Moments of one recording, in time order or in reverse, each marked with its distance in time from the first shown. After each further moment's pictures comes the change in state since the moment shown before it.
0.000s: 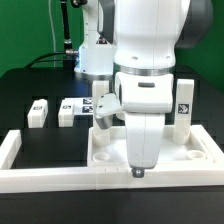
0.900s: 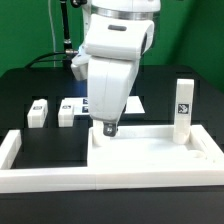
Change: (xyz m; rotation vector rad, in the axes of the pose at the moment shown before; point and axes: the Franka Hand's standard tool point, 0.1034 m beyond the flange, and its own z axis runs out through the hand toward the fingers) arm -0.037 0.009 -0.073 0.055 -0.051 0.217
